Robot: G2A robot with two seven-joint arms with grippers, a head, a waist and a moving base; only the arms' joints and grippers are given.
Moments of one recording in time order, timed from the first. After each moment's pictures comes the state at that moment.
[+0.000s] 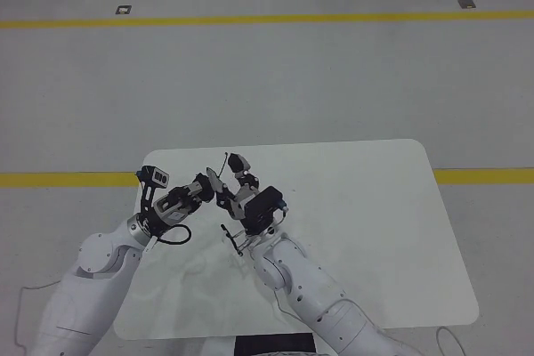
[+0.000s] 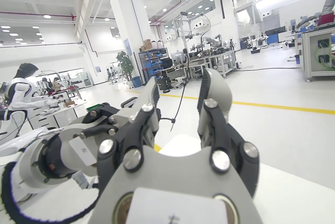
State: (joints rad) left arm 1.56 -1.01 -1.41 -1.66 -0.70 -0.34 -0.81; right arm -1.31 -1.62 0.83 -1.34 -1.33 -0.06 -0.66
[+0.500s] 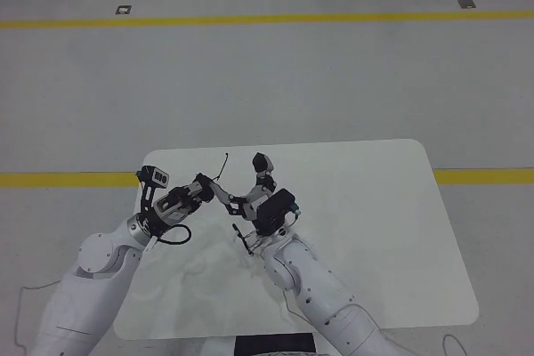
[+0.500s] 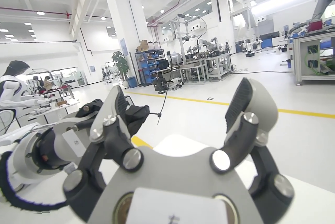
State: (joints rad) left arm 1.56 -1.01 -1.41 -1.66 -0.70 -0.34 -0.81; right arm -1.36 -1.59 0.89 -1.39 -1.38 -0.08 -0.66
